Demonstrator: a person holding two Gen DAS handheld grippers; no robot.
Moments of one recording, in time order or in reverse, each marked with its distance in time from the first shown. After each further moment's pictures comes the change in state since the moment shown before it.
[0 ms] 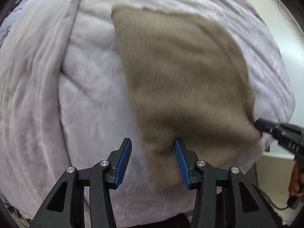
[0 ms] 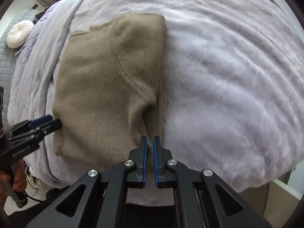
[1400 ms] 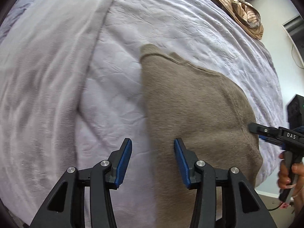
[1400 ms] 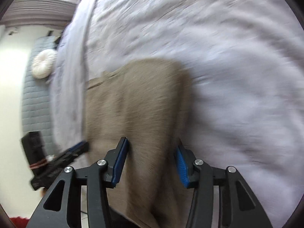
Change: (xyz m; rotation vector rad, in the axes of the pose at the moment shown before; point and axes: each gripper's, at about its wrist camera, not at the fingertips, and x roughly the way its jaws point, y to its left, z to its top) left arm -0.022 0.046 0.082 -0.220 -0.134 -0.051; right arm 0.035 -0.006 0.145 0.123 0.043 0.359
